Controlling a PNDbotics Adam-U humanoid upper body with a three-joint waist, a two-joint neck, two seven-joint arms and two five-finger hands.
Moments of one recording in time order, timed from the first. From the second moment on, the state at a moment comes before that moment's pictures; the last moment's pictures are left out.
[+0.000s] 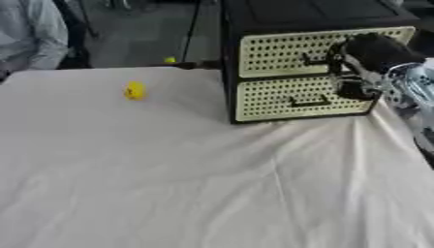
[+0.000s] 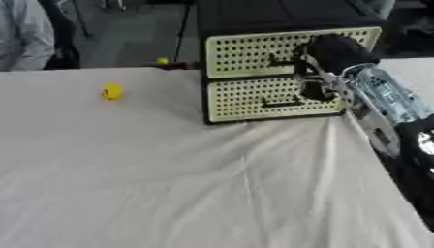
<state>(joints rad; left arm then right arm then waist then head) -0.40 0.52 0.15 -1.98 -0.33 0.00 0.43 -0.87 -0.76 0.19 -1.51 1.09 0.16 0.46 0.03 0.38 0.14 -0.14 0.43</state>
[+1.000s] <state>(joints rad) -0.41 0.52 0.15 -1.98 -0.33 0.00 0.44 -0.60 -0.90 0.15 -1.95 1.08 0.22 0.64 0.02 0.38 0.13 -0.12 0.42</state>
